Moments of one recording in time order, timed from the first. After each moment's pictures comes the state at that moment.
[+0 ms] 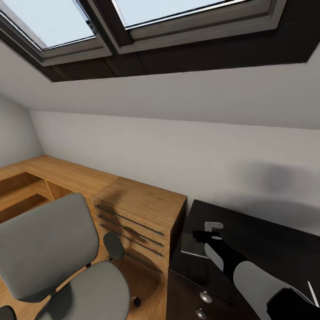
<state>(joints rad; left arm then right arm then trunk) 0.19 0.15 -0.07 -0.02 0.54 -0.46 -0.11 -0.79 -0.03 0.53 -0.37 -0.59 0.12 -0.26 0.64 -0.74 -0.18</state>
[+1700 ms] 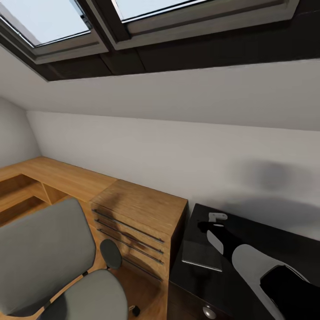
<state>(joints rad) 0.19 0.15 -0.07 -0.02 0.54 -0.46 -0.11 -0.92 -0.02 0.53 -0.24 -0.60 0.15 -0.28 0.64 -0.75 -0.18</state>
